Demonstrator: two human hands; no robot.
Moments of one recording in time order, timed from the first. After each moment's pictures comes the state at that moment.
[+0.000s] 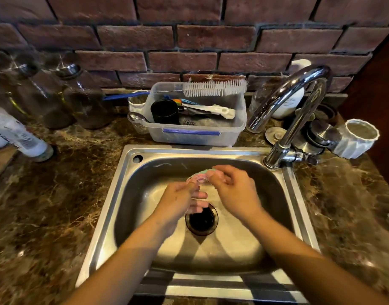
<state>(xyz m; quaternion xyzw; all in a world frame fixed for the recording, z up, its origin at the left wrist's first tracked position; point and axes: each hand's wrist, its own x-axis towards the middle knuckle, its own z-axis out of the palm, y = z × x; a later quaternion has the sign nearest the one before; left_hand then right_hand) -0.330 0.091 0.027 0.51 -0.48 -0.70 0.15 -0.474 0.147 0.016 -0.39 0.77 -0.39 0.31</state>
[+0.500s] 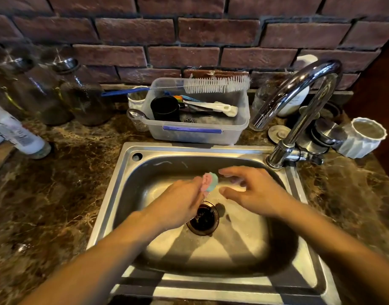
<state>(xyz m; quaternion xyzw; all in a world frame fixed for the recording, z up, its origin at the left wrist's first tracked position) -0.321 0.071 0.022 0.30 -0.91 -0.29 0.00 -0.520 0.155 0.039 -0.57 0.72 -0.19 0.35</state>
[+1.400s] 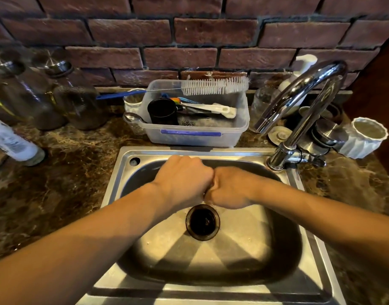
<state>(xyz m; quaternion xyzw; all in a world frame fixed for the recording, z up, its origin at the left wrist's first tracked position) -0.358 0.052 0.084 0.22 -0.97 0.03 -0.09 -0.482 0.107 0.077 -0.60 0.68 0.00 0.41</state>
